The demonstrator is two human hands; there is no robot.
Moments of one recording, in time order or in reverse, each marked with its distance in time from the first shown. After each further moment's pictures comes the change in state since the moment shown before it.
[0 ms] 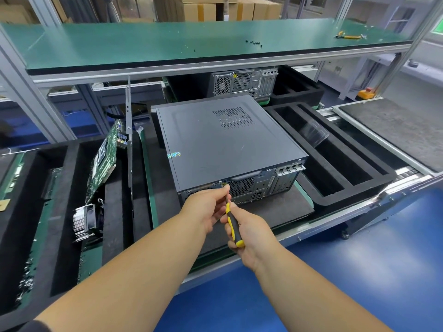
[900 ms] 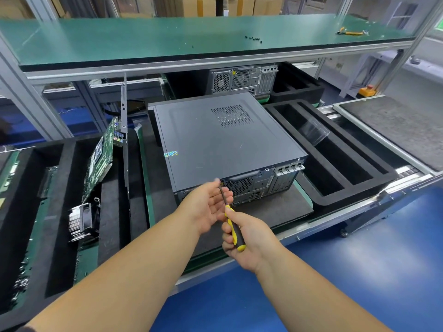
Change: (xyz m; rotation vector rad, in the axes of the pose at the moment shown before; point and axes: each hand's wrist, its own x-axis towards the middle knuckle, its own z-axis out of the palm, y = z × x) left_hand 0.004 0.004 0.000 -0.071 -0.112 -0.095; right_hand 0.004 0.000 -0.010 0.186 -0.161 0.111
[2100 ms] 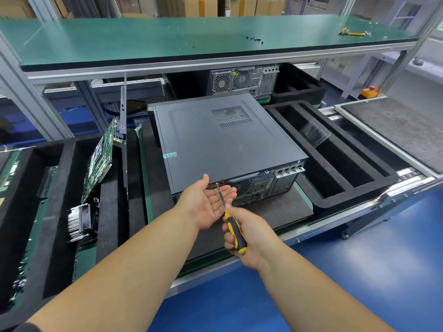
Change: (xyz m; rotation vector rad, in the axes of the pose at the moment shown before) left_hand 0.002 0.012 0.003 -0.192 -0.052 -0.101; right_hand 0.003 -0.011 -0.002 -0.140 0.060 -0.023
